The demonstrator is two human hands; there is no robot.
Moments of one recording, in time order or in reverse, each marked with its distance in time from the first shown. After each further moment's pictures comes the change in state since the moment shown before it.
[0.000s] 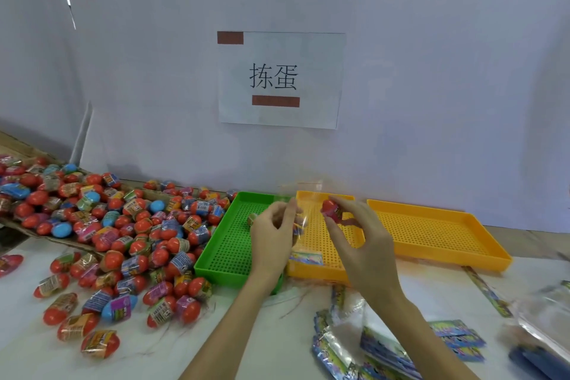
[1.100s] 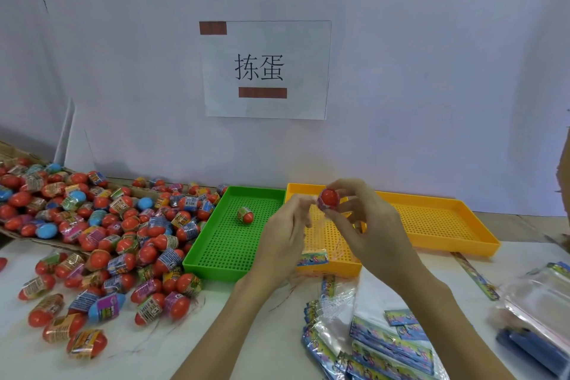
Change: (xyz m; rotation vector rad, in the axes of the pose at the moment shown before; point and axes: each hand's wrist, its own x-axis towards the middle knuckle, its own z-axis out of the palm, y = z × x) left_hand -0.017 0.007 0.013 0.226 -0.275 0.284; right_hand 0.022 0.006 -0.036 -0.076 -0.215 -0.063
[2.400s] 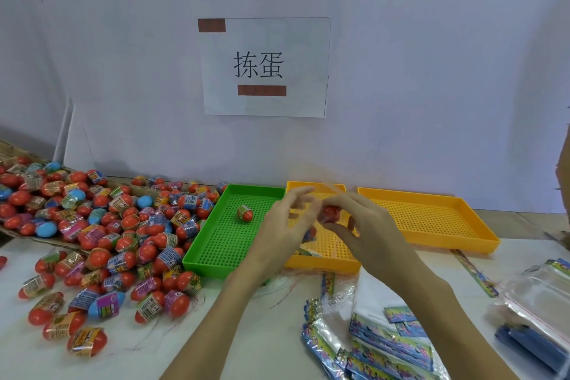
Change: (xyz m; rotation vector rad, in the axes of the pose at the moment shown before) left_hand 0.006 0.002 -0.012 -0.129 -0.133 -0.101; right_hand -0.003 0.005 -0.003 -0.272 -0.213 -0.011
